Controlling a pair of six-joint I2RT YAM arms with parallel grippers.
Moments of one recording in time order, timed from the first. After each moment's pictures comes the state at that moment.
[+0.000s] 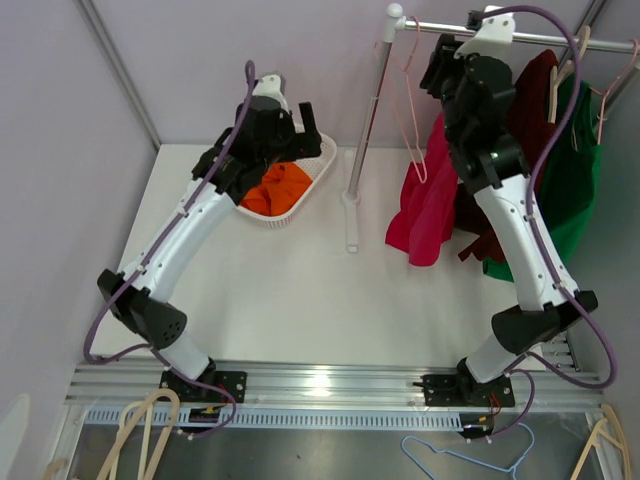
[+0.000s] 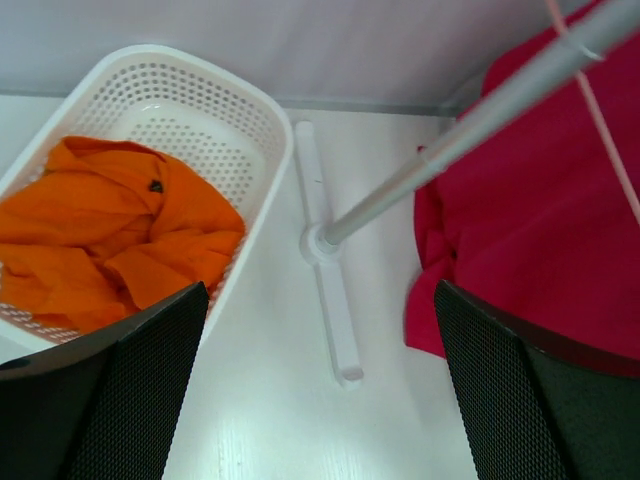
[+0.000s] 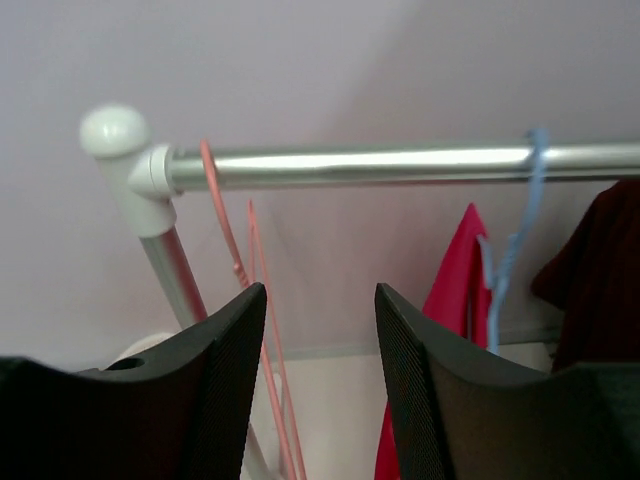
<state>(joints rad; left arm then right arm) -0.51 1.65 1.89 -0.63 -0.22 -0.43 0.41 1.64 2.02 -0.23 0.44 0.05</state>
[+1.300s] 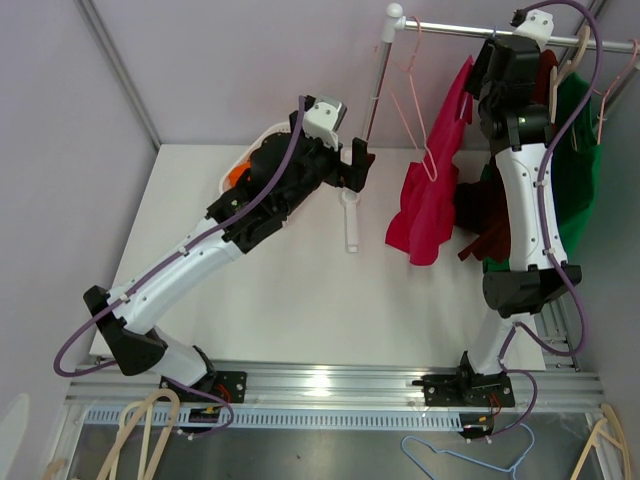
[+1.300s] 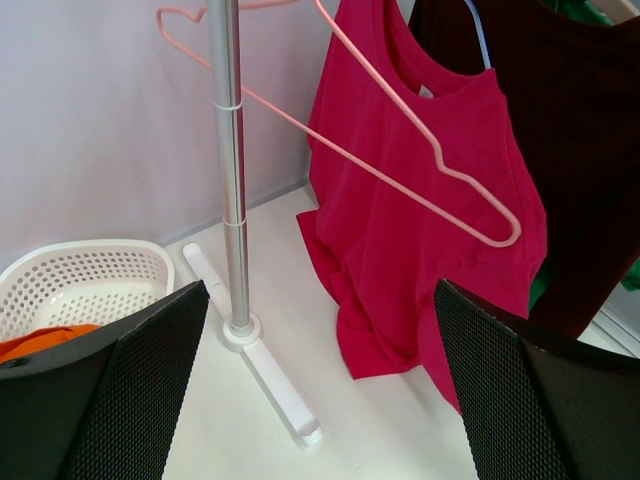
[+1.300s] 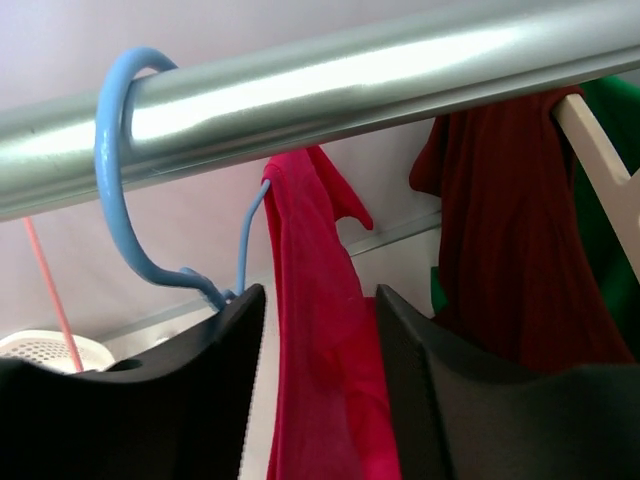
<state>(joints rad) -0.87 1.47 1.68 -0.23 -0.24 -0.07 0.14 1.85 2.36 -0.68 0.45 0.21</state>
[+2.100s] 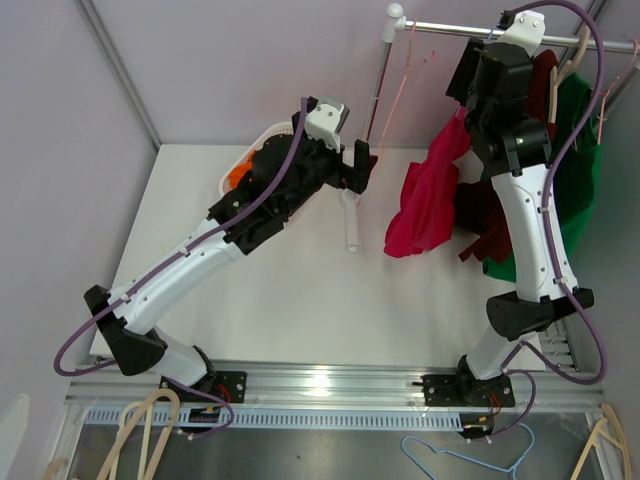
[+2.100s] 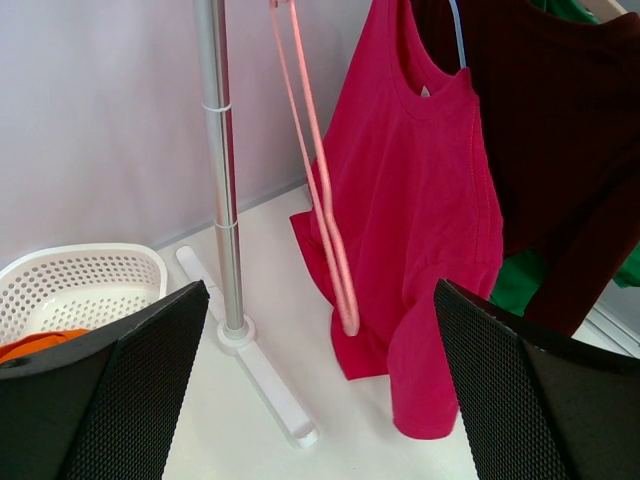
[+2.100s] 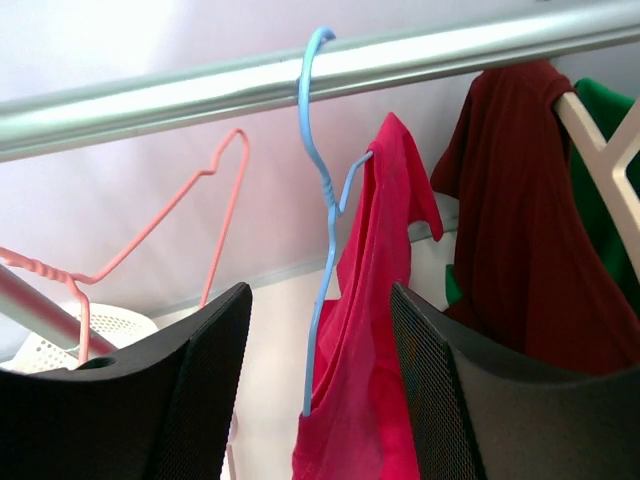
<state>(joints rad) -0.88 1.47 1.67 -0.21 -0.23 -0.06 0.30 1.70 2.28 -0.69 0.57 0.19</state>
